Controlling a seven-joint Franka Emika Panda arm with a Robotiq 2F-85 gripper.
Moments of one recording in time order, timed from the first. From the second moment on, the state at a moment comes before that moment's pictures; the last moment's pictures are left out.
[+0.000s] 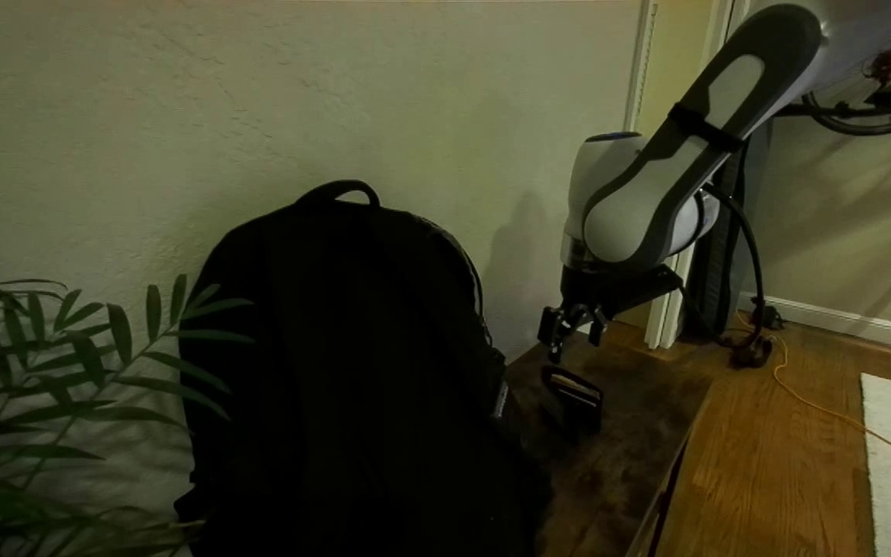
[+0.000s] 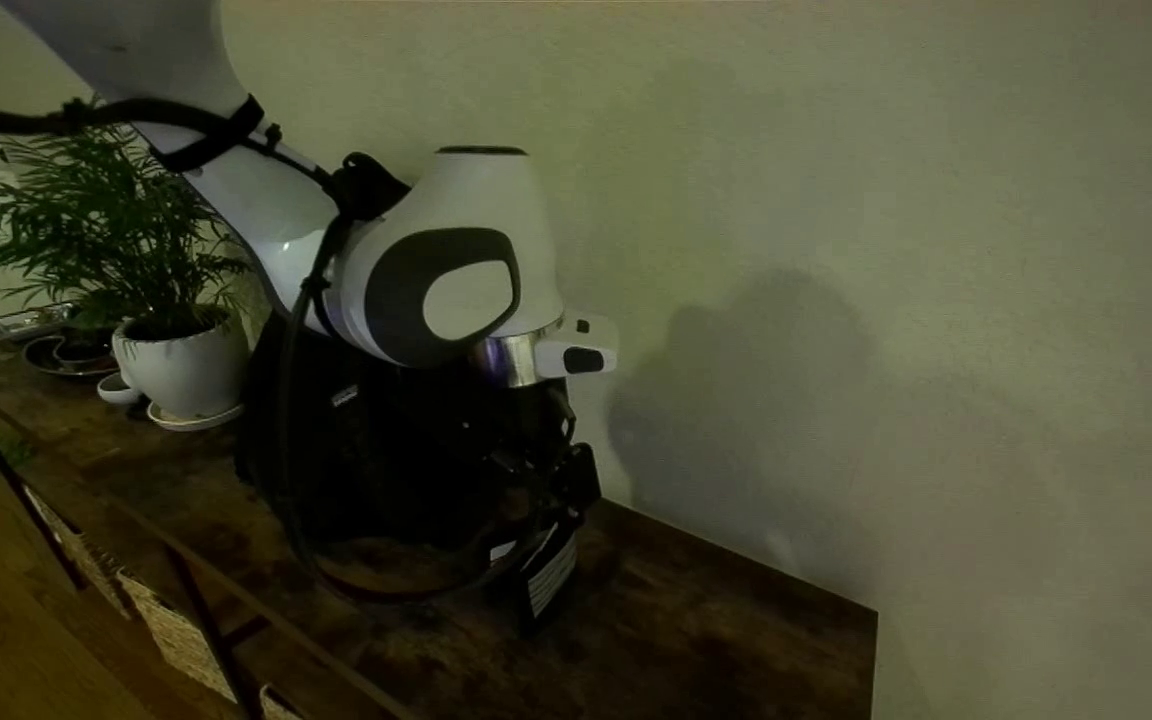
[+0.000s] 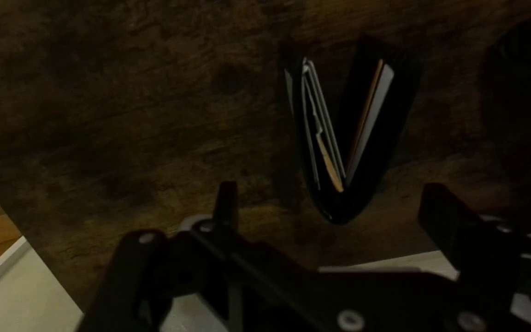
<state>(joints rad) 0.03 0.63 -0.22 -1.98 0.07 2.72 0.15</state>
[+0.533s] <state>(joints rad) 0.02 0.65 -0.21 -1.99 0.07 2.72 0.15</state>
